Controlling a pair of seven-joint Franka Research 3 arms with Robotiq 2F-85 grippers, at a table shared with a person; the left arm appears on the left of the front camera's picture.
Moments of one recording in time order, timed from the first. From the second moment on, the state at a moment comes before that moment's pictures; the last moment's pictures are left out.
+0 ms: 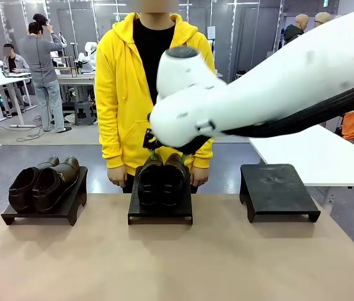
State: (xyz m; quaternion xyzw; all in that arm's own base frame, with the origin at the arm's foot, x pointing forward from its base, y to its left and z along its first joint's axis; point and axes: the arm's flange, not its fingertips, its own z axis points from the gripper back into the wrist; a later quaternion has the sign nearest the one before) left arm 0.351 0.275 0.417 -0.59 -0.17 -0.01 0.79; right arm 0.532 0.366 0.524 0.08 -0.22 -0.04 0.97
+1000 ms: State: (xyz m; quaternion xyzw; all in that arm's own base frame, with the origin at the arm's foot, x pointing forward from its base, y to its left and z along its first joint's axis) left arm 0.351 0.275 0.417 -0.59 -0.17 -0.01 0.79; right arm 0.450 -0.022 0.480 0.49 -0.02 -0.06 0.87
